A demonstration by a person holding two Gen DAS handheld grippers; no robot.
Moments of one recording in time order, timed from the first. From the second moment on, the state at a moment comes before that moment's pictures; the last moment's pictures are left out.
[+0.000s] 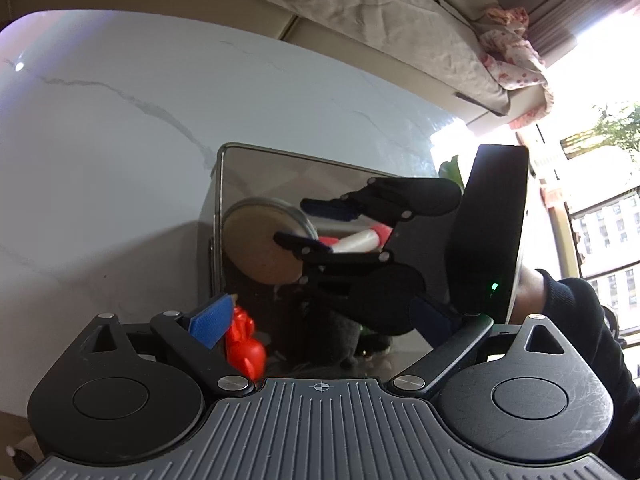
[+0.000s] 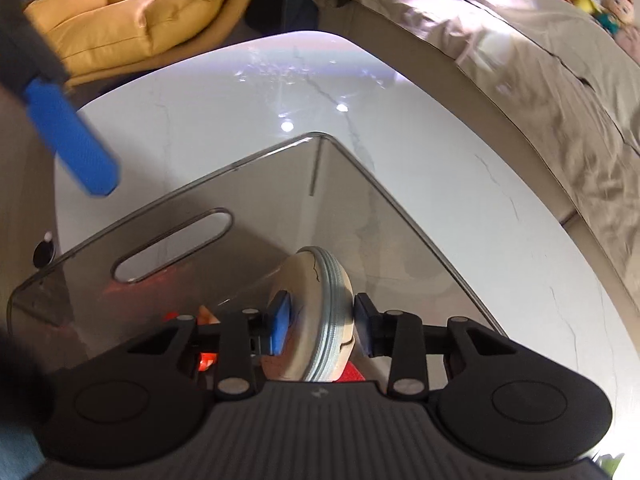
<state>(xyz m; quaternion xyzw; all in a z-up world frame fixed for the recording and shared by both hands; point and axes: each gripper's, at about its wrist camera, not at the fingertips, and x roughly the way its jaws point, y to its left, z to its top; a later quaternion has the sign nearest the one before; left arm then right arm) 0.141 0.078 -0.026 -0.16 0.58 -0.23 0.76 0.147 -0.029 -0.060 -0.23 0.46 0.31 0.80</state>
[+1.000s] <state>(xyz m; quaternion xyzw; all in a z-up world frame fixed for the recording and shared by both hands) 0.125 0.050 -0.033 -0.05 0.59 -0.20 0.78 0.144 -0.124 -0.085 0.10 0.67 0.17 0.72</state>
